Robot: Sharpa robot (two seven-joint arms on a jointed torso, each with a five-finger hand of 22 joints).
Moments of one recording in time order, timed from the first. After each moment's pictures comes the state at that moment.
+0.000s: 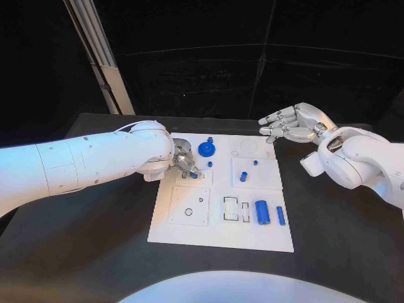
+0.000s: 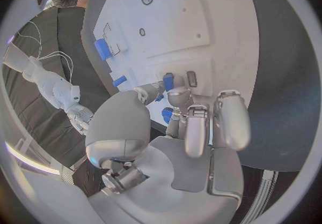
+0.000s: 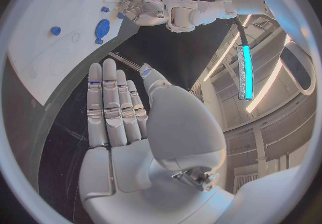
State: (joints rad) left arm 1.28 -0.64 -0.18 1.36 -1.03 0.13 -0.55; left_hand 1.01 -0.11 0.65 0.10 0.13 0.87 0.03 0.74 0.57 1.27 -0.04 1.10 0.91 1.46 -0.09 1.57 1.31 0.08 1.45 0.02 1.35 1.23; right arm 1.16 -0.87 0.02 1.46 -0.69 -0.28 0.21; right_hand 1.39 -0.04 0.10 0.09 0.21 0.95 0.20 0.07 0.07 1.22 0.12 0.08 0.10 1.35 0.05 0.12 0.35 0.18 1.00 0.17 0.49 0.17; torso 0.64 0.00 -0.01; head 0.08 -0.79
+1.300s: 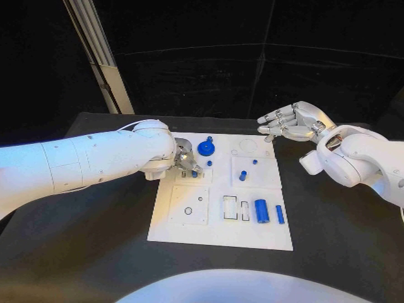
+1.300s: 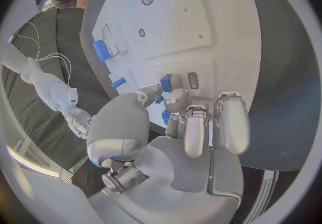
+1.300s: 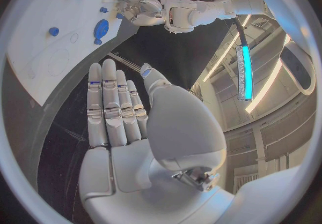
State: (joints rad) left arm 1.28 -0.62 -0.18 1.34 -1.03 0.15 -0.56; left_hand 0.88 -0.11 0.54 0.22 0.13 0.93 0.02 0.74 0.56 1.32 -0.05 1.15 0.96 1.47 -0.10 1.57 1.31 0.07 1.46 0.01 1.38 1.27; right arm 1.16 -0.86 0.02 1.46 -0.69 -0.27 0.21; right_hand 1.38 -0.04 0.10 0.09 0.21 0.95 0.20 0.07 0.07 1.21 0.13 0.08 0.10 1.34 0.06 0.12 0.35 0.18 1.00 0.17 0.49 0.17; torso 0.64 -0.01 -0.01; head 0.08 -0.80
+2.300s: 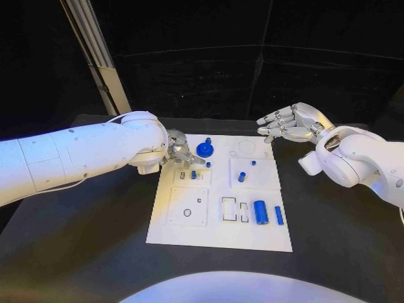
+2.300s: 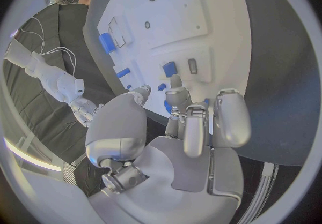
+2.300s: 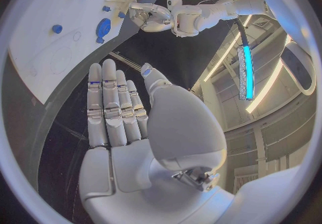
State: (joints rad) left arm 1.32 -0.68 -0.14 1.39 -1.01 0.15 -0.55; left_hand 0.83 -0.13 0.25 0.29 0.05 0.89 0.03 0.73 0.56 1.28 -0.04 1.09 0.86 1.47 -0.11 1.57 1.31 0.07 1.43 0.01 1.31 1.18; right arm 1.16 -0.86 0.02 1.45 -0.69 -0.27 0.21; right_hand 1.38 -0.05 0.10 0.09 0.21 0.95 0.20 0.07 0.07 1.21 0.13 0.08 0.09 1.34 0.06 0.11 0.35 0.18 1.00 0.17 0.48 0.16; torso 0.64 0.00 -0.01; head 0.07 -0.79
